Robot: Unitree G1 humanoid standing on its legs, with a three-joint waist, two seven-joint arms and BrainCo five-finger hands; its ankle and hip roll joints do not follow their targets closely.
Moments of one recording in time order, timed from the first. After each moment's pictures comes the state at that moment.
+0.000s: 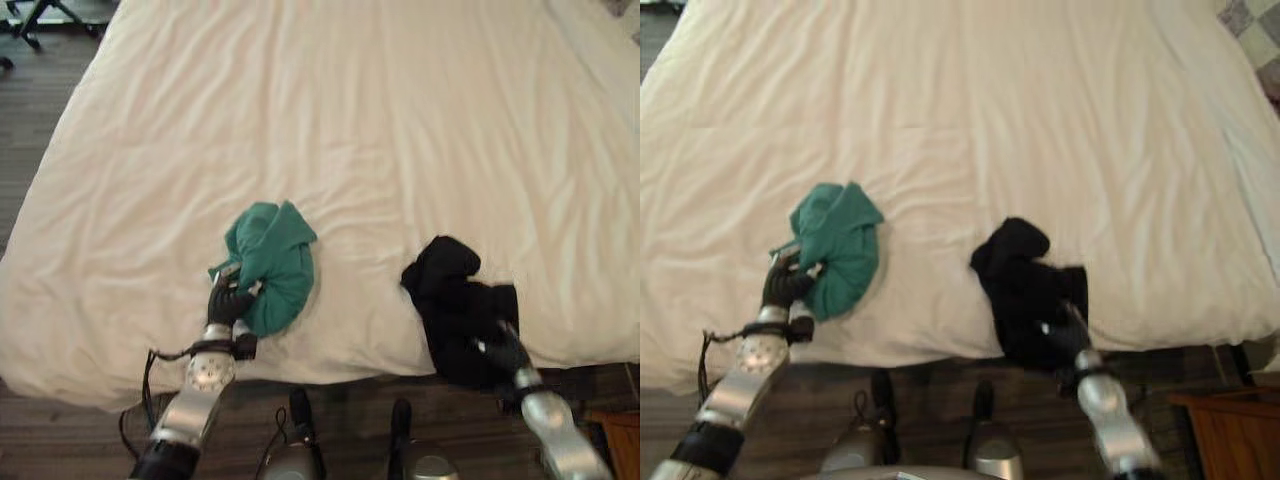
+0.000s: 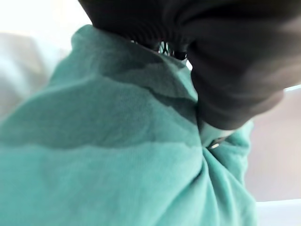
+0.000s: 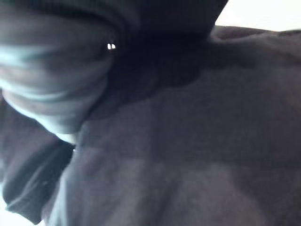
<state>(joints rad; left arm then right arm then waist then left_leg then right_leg) 0.04 0.45 -0.12 0.12 -0.17 -0.17 0.17 0.26 -0.38 0.08 0.17 0.09 -0.11 -0.03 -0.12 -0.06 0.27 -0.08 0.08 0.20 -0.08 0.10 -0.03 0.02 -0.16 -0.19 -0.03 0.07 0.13</state>
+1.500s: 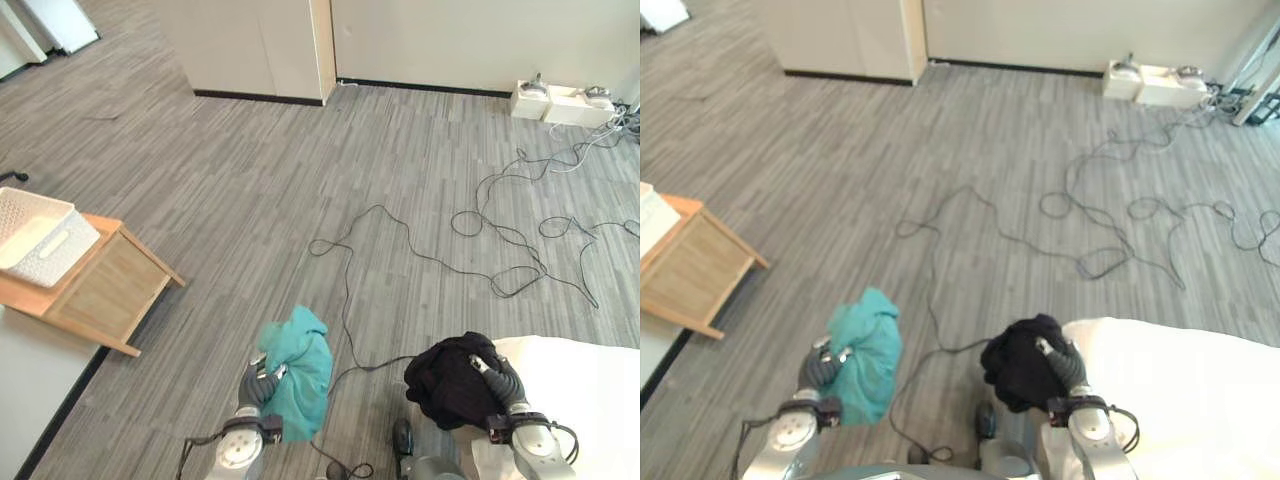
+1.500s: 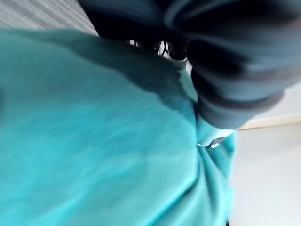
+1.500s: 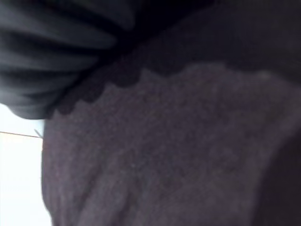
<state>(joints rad) 0.08 0.23 -0.28 0.58 -0.28 -0.18 0.15 0.12 -0.32 0.14 0.63 0.18 -0.17 -0.16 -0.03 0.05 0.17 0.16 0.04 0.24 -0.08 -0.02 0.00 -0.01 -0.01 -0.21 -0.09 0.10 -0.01</state>
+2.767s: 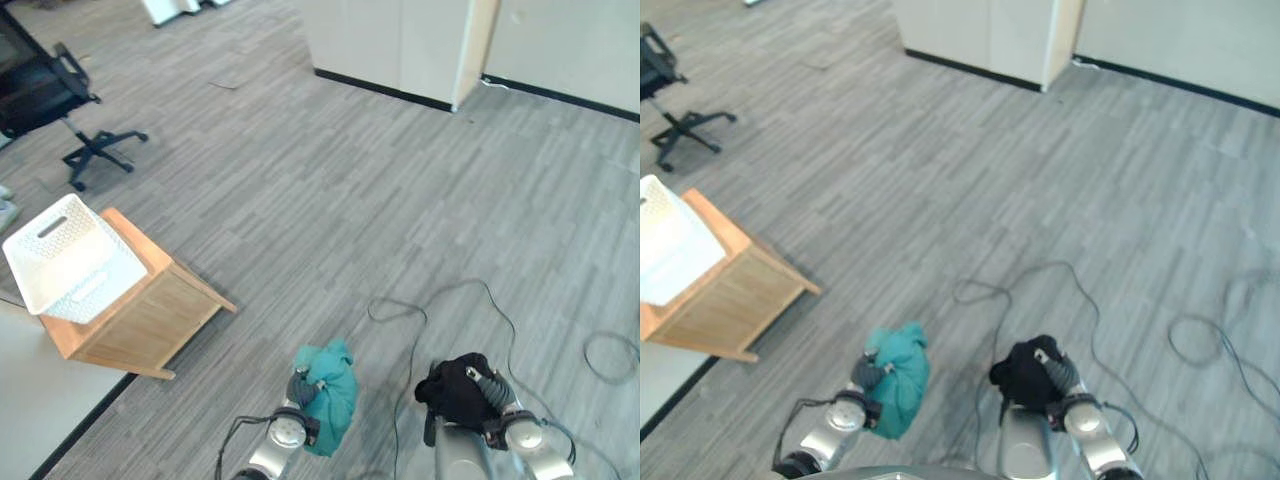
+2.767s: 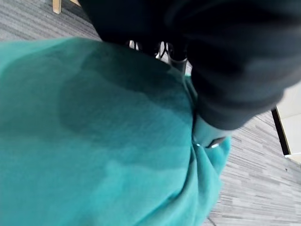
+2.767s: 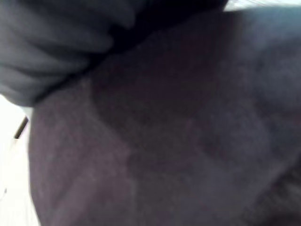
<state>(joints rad) -0.05 0.15 -0.41 0.81 -0.07 -0.11 0.20 -0.01 -0.36 0.25 0.64 0.07 -0.10 -0.17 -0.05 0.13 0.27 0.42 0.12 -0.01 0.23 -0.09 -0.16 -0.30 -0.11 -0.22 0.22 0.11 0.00</state>
